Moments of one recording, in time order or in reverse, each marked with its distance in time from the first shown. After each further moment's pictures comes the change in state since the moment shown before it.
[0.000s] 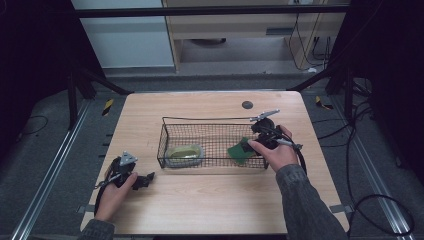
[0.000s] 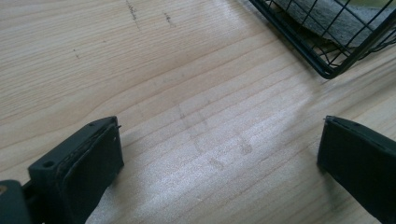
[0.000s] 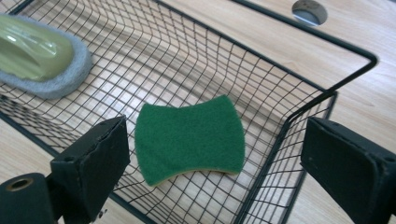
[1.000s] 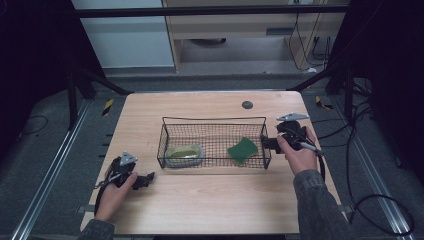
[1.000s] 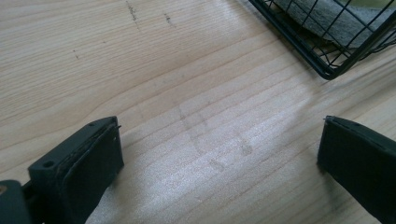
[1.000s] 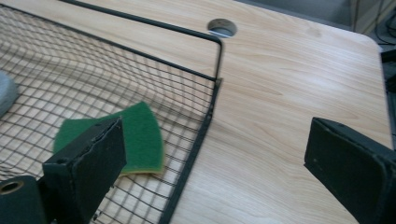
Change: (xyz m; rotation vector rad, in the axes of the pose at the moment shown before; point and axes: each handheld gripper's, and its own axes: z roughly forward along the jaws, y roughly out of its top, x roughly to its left) left arm 0.000 0.000 0.000 0.000 -0.001 0.000; right arm -0.049 -0.035 -0.021 -0.153 -0.147 0.121
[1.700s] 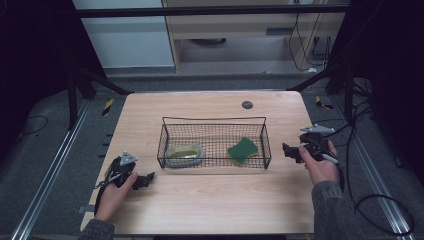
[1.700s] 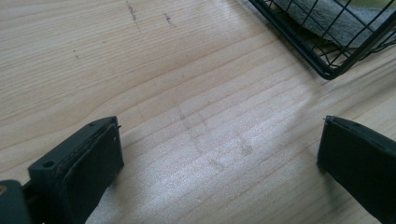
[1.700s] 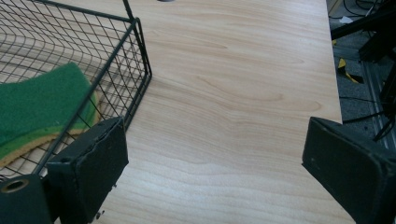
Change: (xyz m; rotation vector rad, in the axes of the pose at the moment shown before) left arm 0.000 0.000 0.000 0.000 0.000 0.000; right arm -0.049 -0.051 -0.008 0.014 -0.071 0.092
